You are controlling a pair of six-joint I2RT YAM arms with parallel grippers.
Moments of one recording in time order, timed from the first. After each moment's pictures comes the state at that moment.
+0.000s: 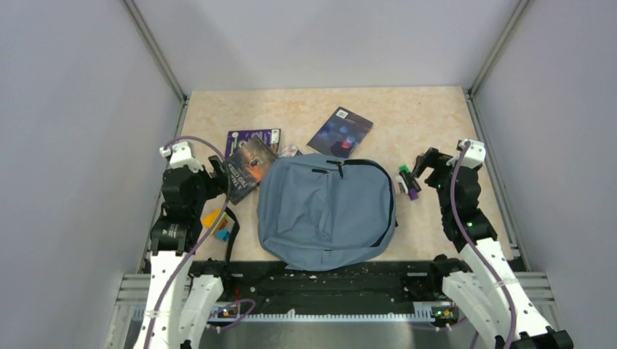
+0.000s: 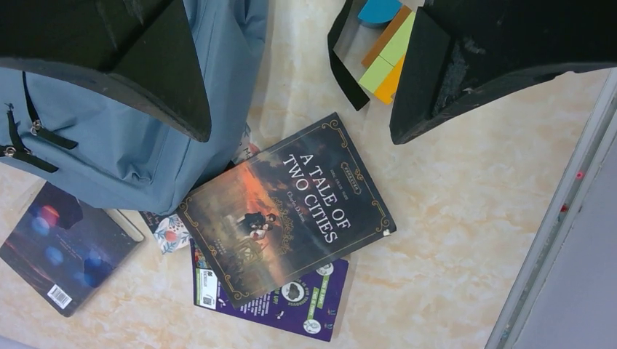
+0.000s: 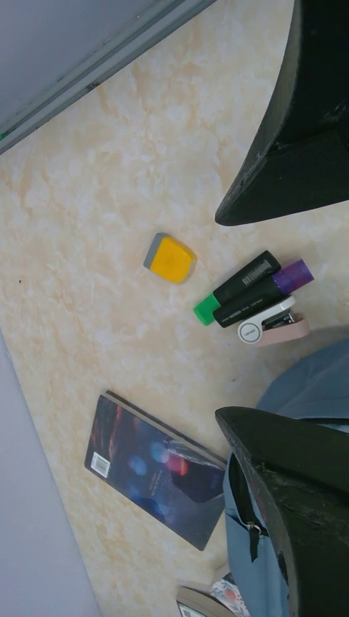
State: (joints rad) left arm -0.01 0.61 0.78 -0.54 -0.09 -0.28; right arm 0.20 0.65 0.54 -0.10 0.33 0.31
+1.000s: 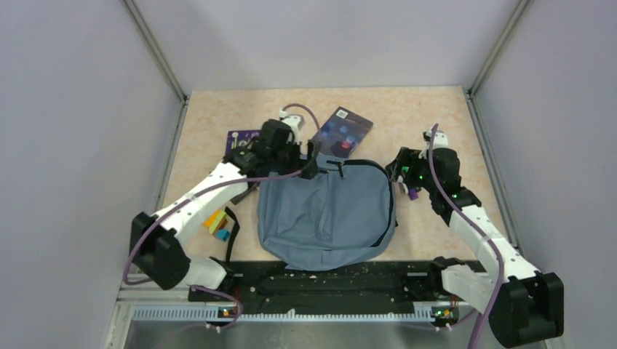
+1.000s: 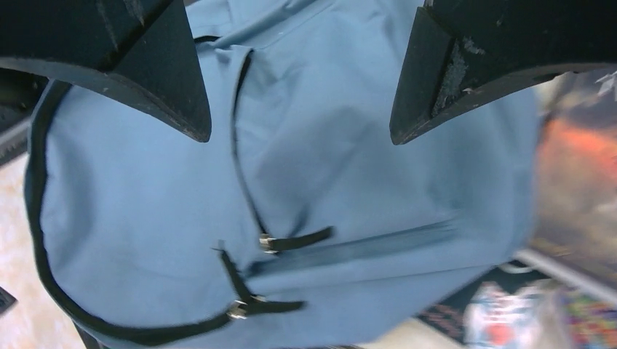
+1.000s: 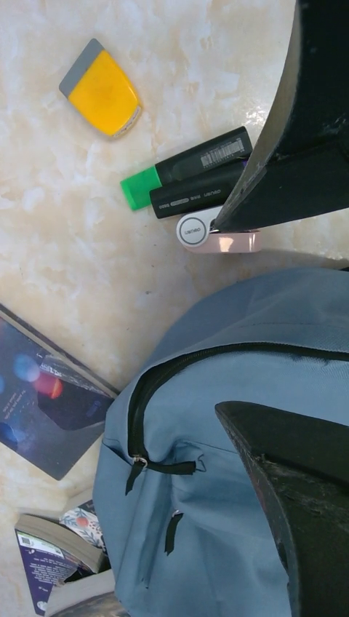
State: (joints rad) left arm -0.57 1.33 1.17 -0.54 0.04 -0.37; right arm 0.21 0.98 0.62 -0.12 -0.08 0.35
